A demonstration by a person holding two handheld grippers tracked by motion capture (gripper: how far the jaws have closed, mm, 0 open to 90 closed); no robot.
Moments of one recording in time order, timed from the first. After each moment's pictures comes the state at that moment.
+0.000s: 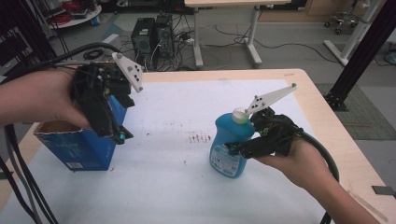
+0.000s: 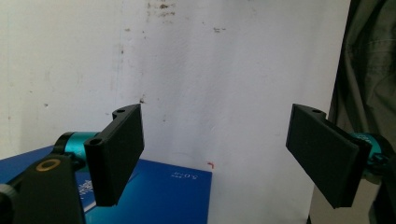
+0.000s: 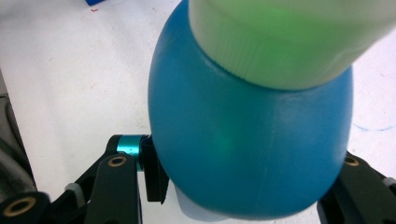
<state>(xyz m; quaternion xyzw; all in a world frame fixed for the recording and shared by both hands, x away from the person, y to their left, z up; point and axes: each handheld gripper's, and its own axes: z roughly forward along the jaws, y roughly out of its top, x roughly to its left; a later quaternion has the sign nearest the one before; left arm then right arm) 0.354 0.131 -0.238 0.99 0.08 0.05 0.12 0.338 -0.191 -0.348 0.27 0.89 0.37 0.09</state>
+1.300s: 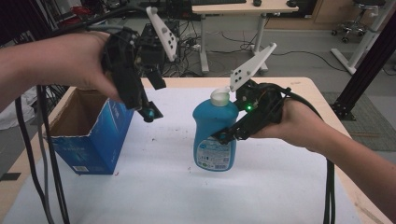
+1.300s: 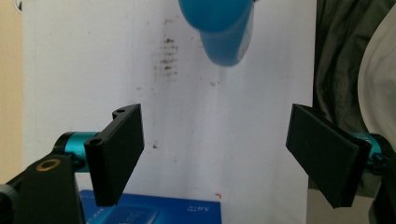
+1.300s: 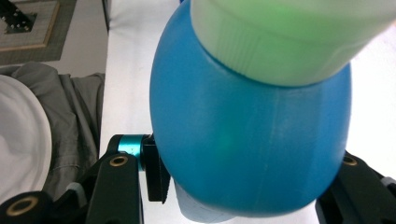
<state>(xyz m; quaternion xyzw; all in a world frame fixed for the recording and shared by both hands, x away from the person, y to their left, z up) 0.380 0.088 -0.183 0.99 0.03 0.03 0.17 0.383 -0.149 -0.282 0.06 0.93 0.38 -0.02</state>
